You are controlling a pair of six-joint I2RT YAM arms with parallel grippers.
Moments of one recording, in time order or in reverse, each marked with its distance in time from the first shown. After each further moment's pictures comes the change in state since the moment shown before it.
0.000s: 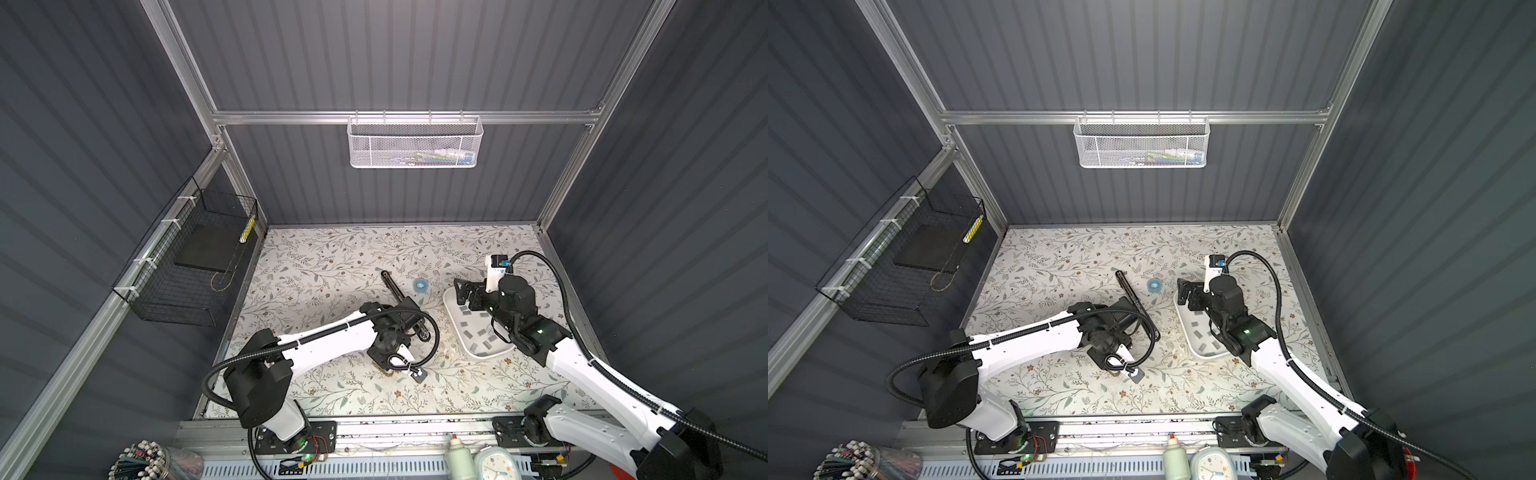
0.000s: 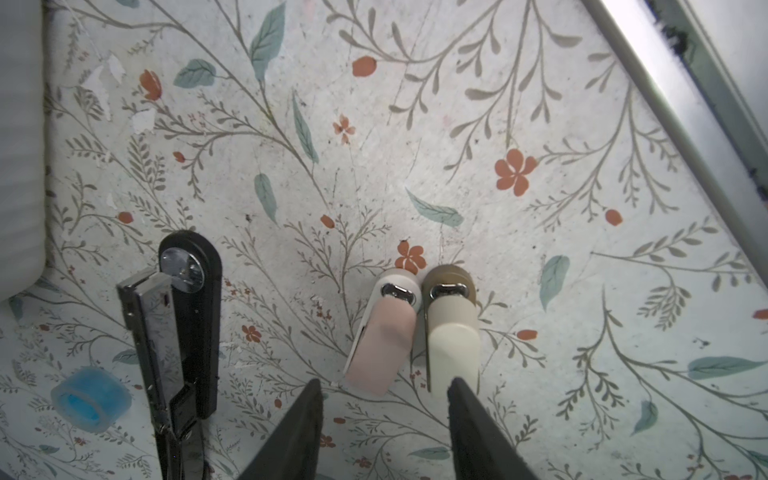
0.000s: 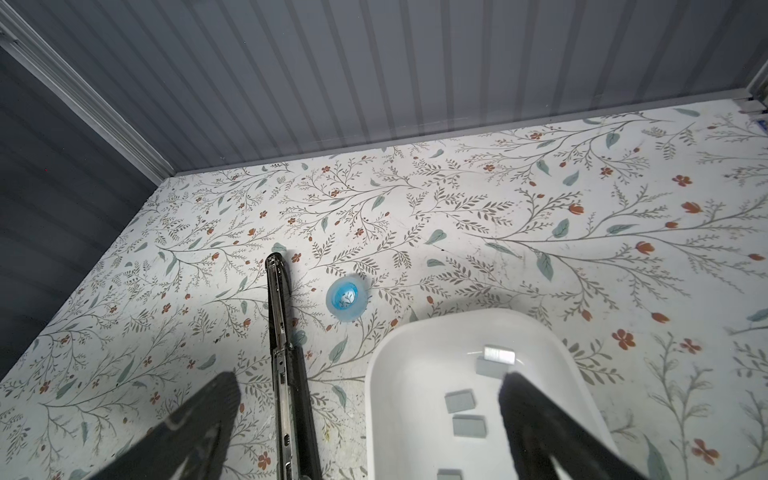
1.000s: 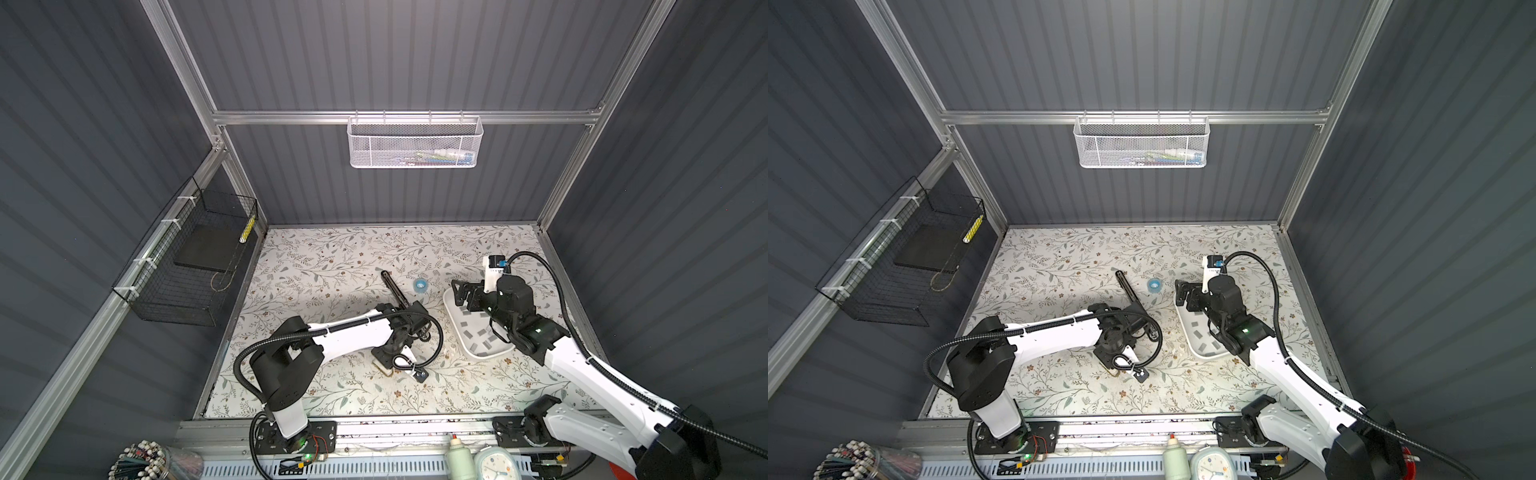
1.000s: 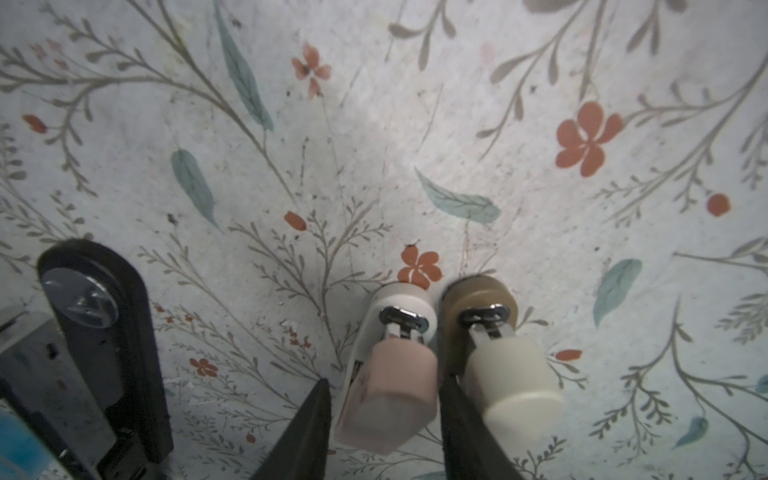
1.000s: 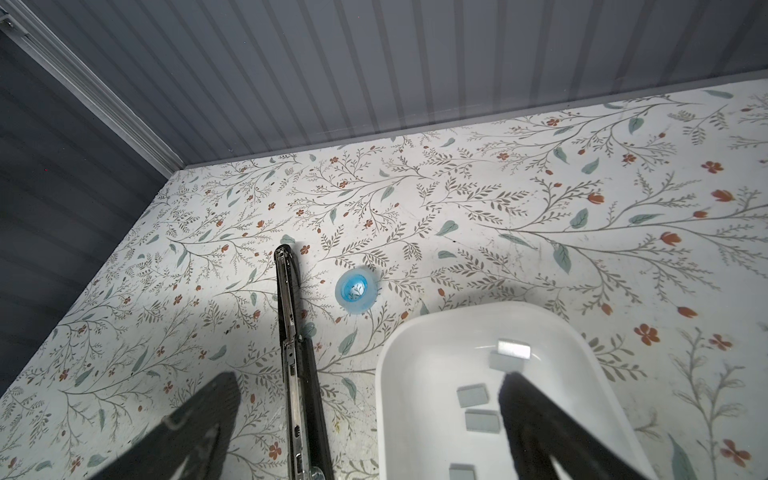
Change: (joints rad) left arm -0.023 0.139 0.023 0.021 -0.089 -0.007; right arm 0.000 0.014 0.000 0.001 -0.026 0.018
